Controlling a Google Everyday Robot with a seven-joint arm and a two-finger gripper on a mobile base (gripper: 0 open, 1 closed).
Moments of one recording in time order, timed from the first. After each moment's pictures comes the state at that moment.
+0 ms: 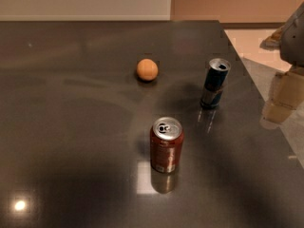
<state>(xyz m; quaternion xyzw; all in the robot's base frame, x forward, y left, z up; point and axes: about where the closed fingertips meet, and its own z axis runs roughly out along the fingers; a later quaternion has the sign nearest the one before) 0.438 -0.217 0.976 -0.60 0.78 -0.03 0.16</state>
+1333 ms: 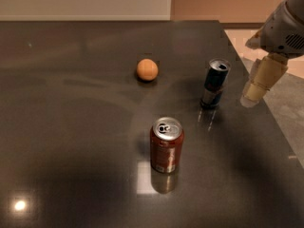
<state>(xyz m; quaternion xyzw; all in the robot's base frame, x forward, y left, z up) 0.503 -0.217 0.951 -0.58 0.79 0.03 0.17</state>
